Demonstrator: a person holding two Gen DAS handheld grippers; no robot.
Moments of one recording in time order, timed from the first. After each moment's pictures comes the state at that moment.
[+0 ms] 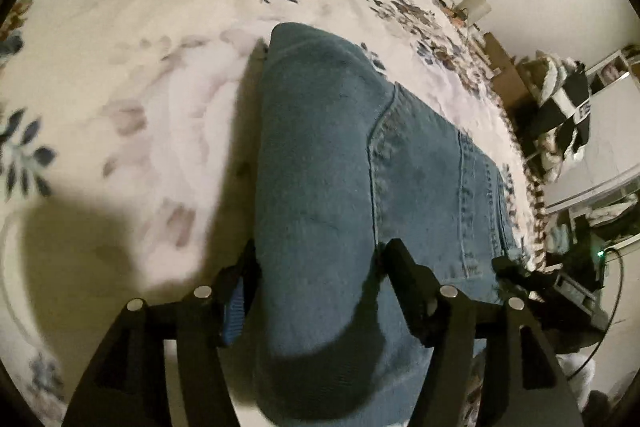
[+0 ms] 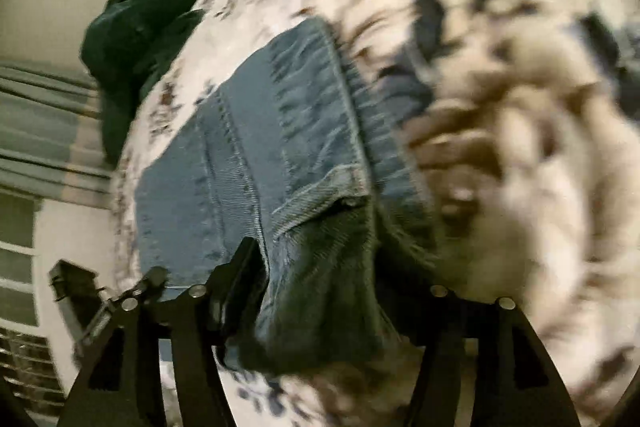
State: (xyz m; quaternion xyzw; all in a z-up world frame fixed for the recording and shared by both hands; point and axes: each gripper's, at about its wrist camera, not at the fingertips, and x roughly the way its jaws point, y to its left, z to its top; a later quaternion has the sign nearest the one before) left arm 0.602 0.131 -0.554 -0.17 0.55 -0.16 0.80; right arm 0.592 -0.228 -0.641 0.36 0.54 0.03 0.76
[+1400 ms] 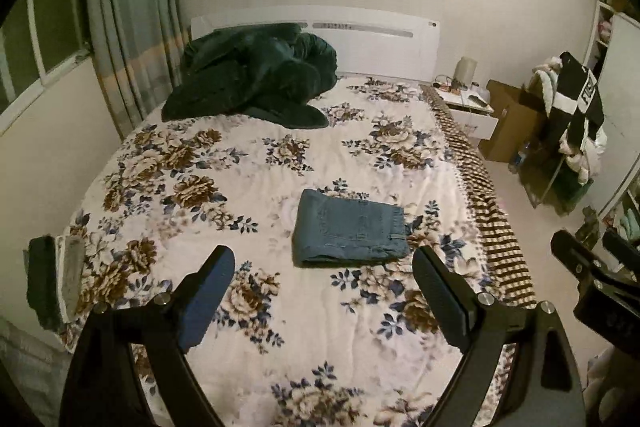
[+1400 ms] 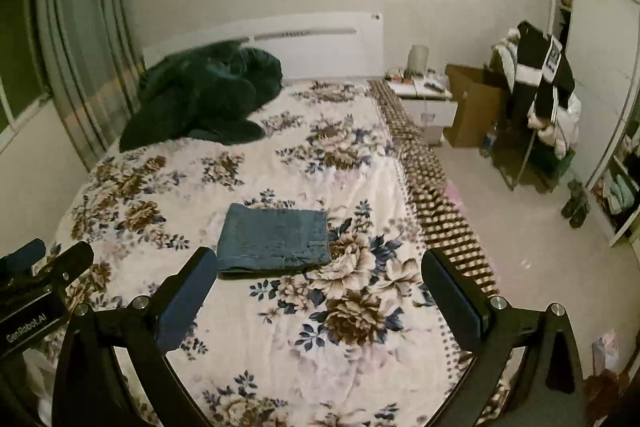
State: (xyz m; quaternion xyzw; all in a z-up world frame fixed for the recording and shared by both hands) left arm 0.281 0.056 -0.114 -0.01 0.39 -0.02 0.92; right arm 0.231 -0.158 -0.074 0.04 0.36 -0.06 0.93
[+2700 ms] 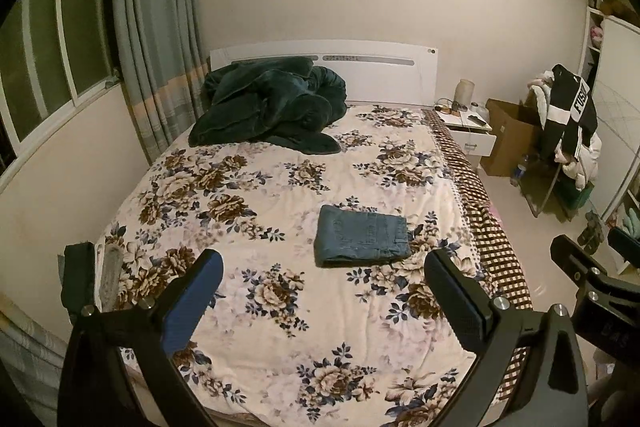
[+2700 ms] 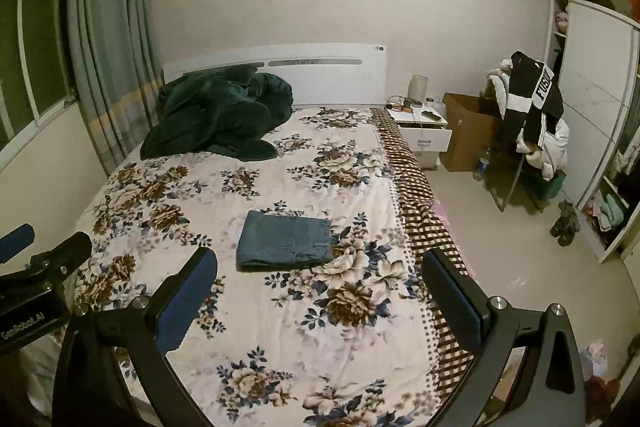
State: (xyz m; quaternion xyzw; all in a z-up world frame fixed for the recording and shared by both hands) left arm 0.180 0.073 -0.045 0.01 0.34 0.00 0.94; right arm 0.090 -0.138 0.035 0.02 0.34 -0.04 0.94
